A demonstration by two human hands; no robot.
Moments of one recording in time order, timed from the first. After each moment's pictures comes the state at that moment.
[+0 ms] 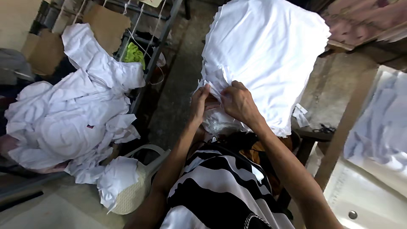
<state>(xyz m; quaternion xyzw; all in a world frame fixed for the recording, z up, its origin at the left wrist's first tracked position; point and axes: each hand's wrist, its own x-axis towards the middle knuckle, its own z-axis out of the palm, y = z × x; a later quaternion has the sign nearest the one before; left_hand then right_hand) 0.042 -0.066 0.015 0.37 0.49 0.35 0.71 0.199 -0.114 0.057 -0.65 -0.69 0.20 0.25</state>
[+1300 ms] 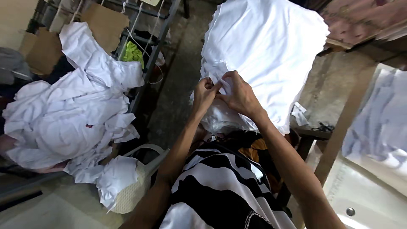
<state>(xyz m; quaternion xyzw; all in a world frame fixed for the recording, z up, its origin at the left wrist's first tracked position) 0.065 -0.039 0.013 0.52 0.52 0.33 0.59 0.219 -0.095 0.047 -0.64 -0.67 0.26 0.28</state>
